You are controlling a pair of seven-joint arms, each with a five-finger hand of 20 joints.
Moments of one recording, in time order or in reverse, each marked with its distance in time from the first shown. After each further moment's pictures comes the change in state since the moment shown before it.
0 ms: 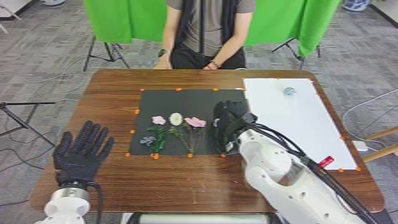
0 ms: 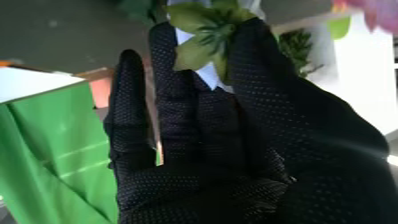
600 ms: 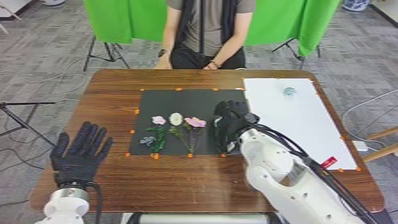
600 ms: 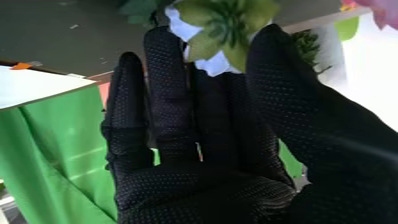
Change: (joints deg) left arm 0.1 0.0 -0.1 0.0 -1.9 -0.1 1.2; right arm -1.1 -0.1 1.4 -1.3 0.8 -0.8 1.4
